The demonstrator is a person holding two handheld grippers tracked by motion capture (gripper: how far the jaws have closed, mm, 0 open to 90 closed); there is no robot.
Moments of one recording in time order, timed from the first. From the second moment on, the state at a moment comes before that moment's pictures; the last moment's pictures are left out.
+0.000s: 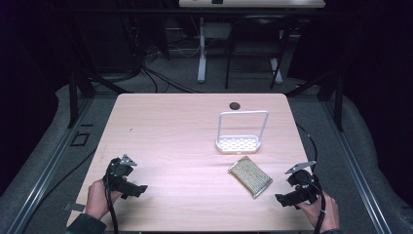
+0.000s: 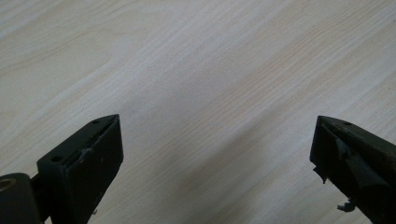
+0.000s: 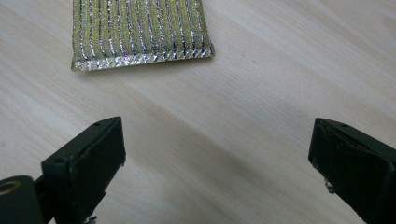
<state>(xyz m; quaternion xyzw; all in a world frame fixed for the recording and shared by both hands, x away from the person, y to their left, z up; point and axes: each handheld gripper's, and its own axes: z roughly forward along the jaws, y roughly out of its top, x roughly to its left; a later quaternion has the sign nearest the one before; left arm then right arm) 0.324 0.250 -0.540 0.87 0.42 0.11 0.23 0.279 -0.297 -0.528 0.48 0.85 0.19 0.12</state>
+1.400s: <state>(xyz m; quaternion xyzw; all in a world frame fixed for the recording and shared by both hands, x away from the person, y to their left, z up) 0.325 0.249 -0.541 0.87 0.42 0.11 0.22 0.334 -0.226 -0.548 0.41 0.89 0.18 0.10</state>
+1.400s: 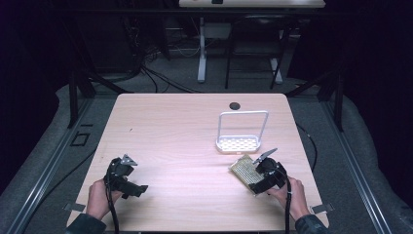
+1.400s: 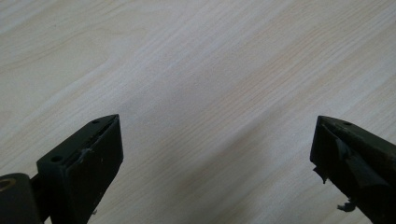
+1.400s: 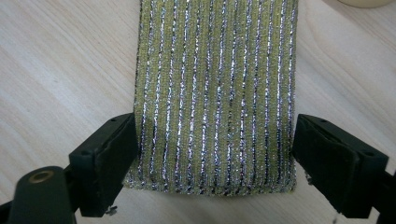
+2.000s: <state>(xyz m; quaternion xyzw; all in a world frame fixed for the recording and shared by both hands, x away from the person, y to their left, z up) 0.326 0.249 -0.542 0.87 0.42 0.11 0.22 0.336 -0.235 -0.555 0.43 0.88 0.20 0.06</state>
